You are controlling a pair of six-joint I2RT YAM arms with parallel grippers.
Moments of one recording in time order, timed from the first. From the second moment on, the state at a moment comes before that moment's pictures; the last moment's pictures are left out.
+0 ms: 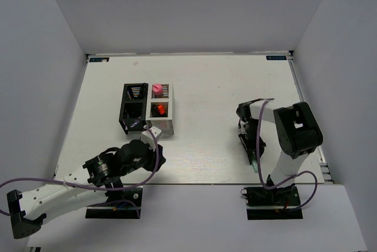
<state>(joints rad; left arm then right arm) -1.06 0.56 0.50 -0.60 -0.23 -0.42 0.35 1.79 0.93 -1.09 -0.03 0.11</state>
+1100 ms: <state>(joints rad) -1.06 0.41 0.73 -0.89 -0.93 -0.53 0.60 1.77 1.84 -0.59 -0.58 -0.25</state>
